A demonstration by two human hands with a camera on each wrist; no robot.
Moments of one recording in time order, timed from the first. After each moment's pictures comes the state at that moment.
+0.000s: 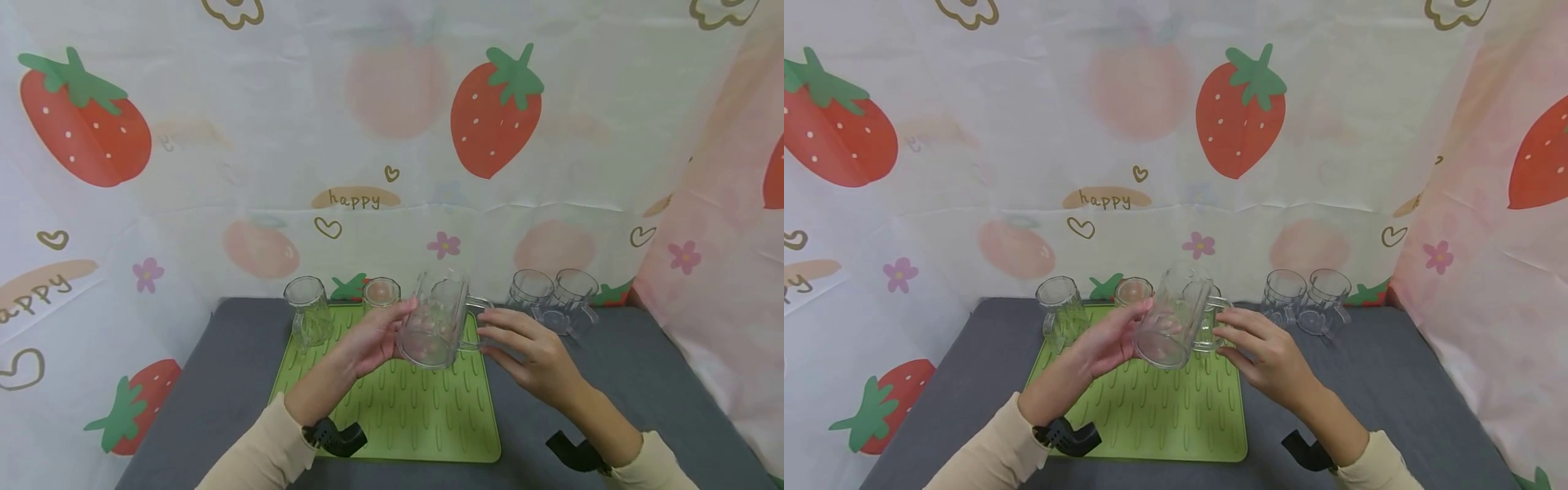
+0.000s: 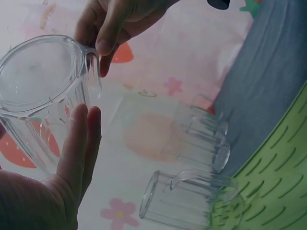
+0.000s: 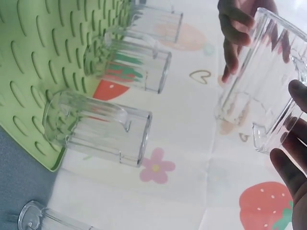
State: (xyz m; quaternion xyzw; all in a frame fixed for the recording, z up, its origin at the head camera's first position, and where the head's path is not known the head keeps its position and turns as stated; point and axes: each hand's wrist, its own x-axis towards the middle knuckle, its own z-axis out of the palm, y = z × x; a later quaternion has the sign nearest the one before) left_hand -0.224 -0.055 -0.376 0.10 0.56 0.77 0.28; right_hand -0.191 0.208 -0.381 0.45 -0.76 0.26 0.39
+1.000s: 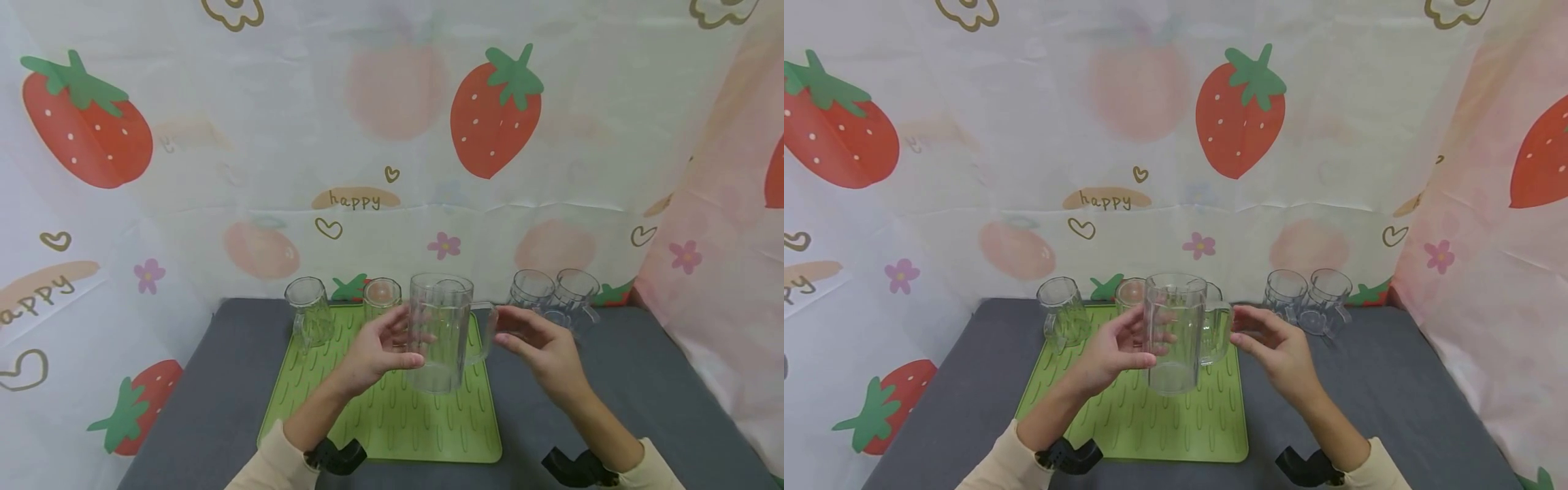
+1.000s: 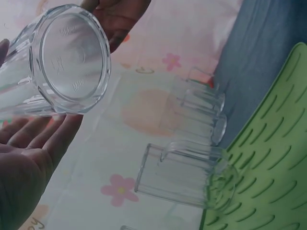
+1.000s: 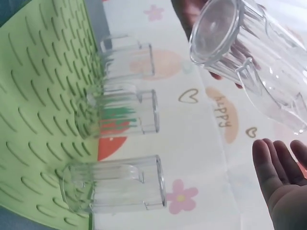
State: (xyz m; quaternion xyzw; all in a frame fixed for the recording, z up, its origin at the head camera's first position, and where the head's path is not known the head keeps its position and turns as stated) left_hand -0.202 -0.066 -0.397 0.27 0.62 0.72 0.15; right_hand -0.176 0.214 -0.385 0.23 -0.74 0.62 0.13
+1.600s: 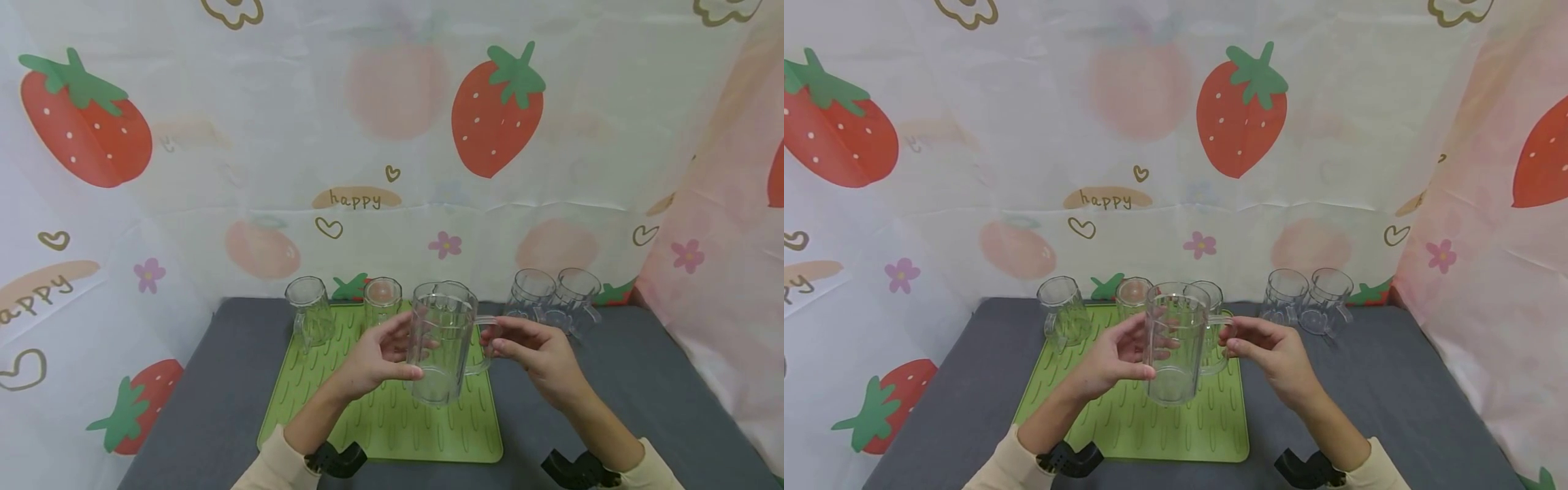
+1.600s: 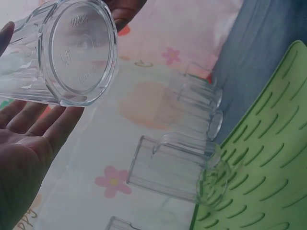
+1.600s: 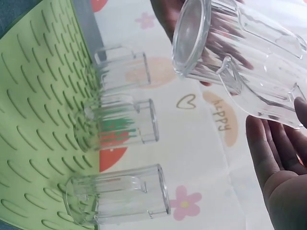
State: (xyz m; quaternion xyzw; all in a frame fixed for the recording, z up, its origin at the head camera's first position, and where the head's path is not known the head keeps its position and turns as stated) left_hand -0.200 -0.072 -0.406 0.29 0.63 0.70 0.17; right_hand -0.180 0.217 -0.389 0.30 -0.62 0.72 -0.01
